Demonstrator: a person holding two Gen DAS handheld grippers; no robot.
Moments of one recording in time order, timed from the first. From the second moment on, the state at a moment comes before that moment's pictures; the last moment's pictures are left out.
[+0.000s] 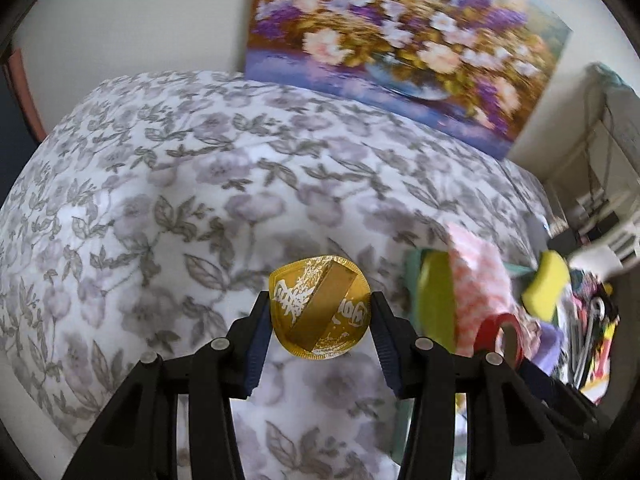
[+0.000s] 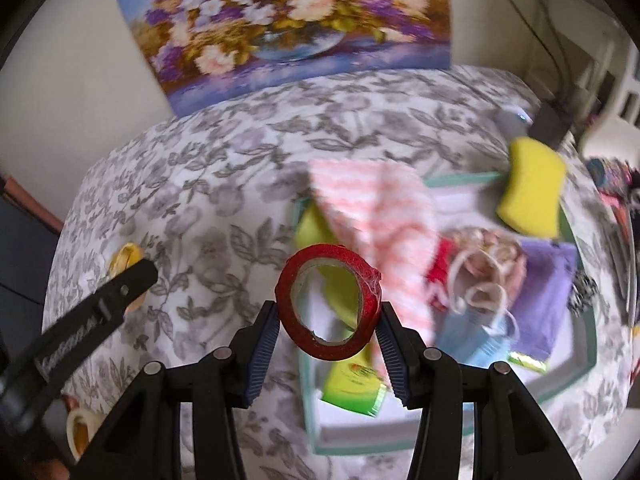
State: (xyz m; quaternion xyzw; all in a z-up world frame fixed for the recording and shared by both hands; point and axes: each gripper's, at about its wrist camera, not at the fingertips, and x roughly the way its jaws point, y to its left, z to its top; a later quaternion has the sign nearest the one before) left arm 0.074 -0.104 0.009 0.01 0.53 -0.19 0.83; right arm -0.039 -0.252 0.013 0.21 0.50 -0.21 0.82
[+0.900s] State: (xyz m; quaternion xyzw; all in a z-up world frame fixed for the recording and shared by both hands) left arm -0.032 -0.232 -0.021 0.13 0.56 -0.33 0.75; right arm -0.113 -0.353 -0.012 0.27 0.51 -0.30 0.76
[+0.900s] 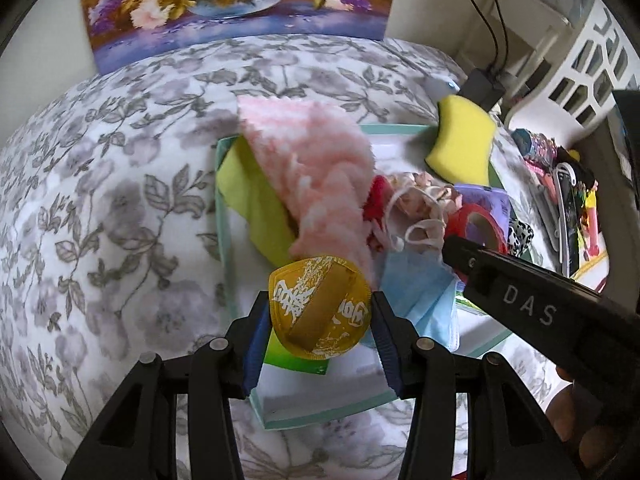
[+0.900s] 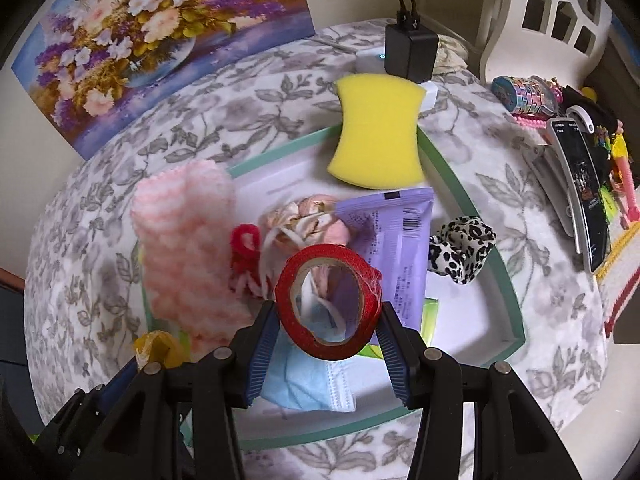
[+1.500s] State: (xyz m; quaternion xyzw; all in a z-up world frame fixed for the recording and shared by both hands) left arm -0.022 -0.221 -0.018 0.10 0.57 -0.32 0.75; right arm -0.113 -0.353 -0.011 0.29 0.50 -0.29 0.76
